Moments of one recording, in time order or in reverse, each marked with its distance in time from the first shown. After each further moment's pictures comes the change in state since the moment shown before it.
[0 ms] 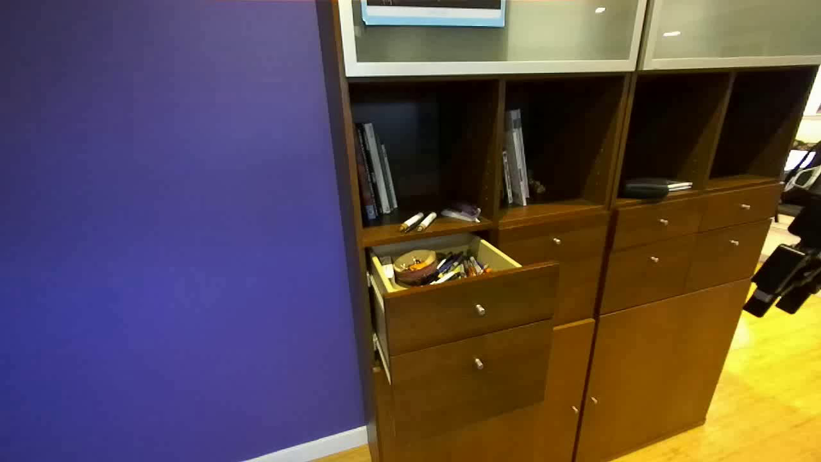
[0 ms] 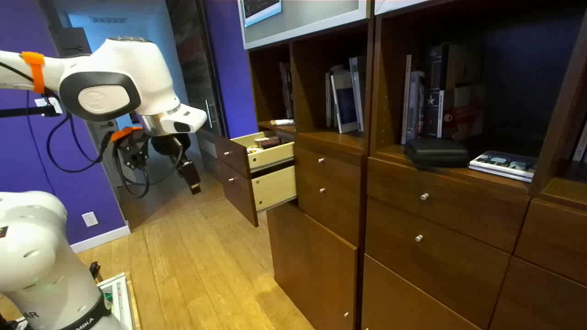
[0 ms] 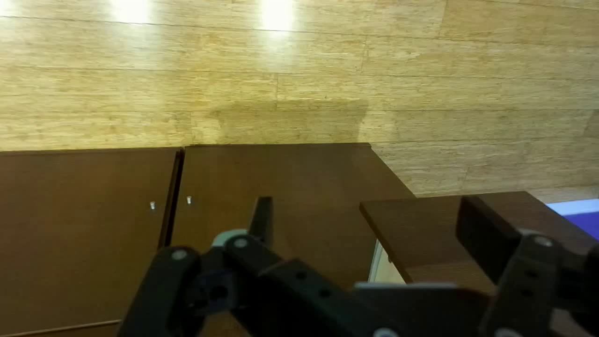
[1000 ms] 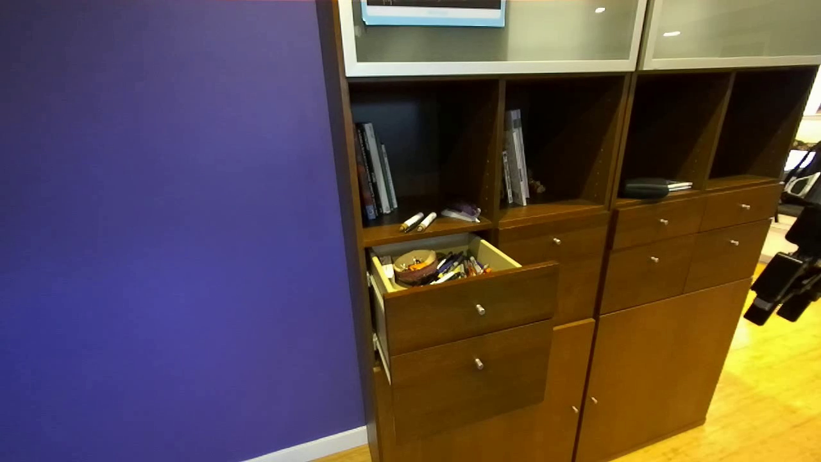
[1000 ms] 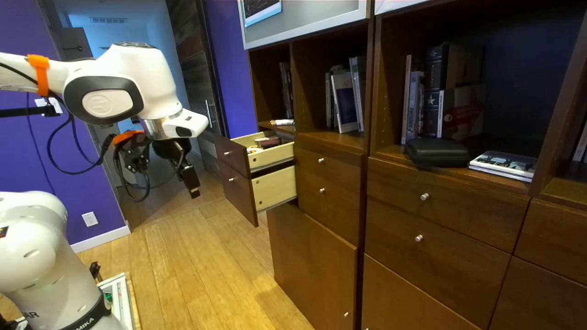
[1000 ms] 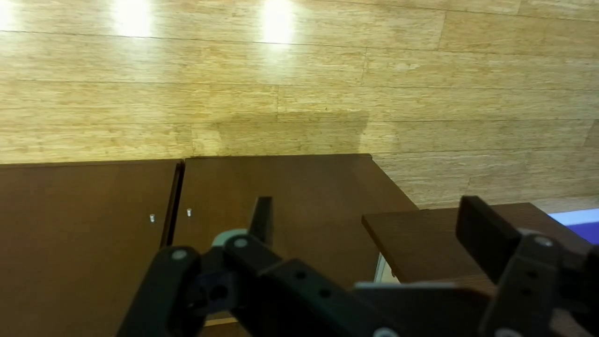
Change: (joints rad) arm 0.000 0.014 0.001 -0.010 0.000 -0.003 0.000
